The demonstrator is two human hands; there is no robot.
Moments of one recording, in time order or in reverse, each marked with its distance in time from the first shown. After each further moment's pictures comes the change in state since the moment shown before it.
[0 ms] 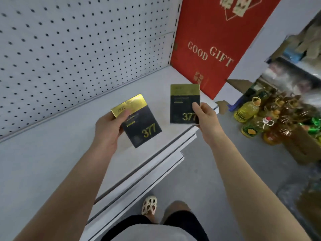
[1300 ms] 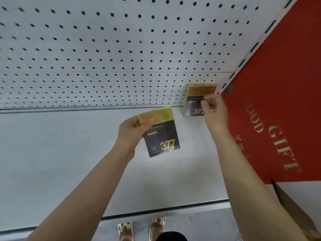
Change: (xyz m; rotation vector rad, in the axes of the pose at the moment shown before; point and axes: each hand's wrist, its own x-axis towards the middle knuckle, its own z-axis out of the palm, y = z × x) left_hand 0.124 0.005 0.113 -0.103 0.308 -0.024; right_hand 0.285 -0.061 0.085 -0.362 -0.328 -0.474
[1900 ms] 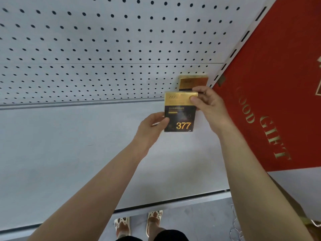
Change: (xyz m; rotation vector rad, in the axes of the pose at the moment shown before) left_hand 0.006 -0.029 0.053 0.255 -0.155 0.032; right_hand -0.009 -0.019 -0.027 0.263 -0.326 0.069
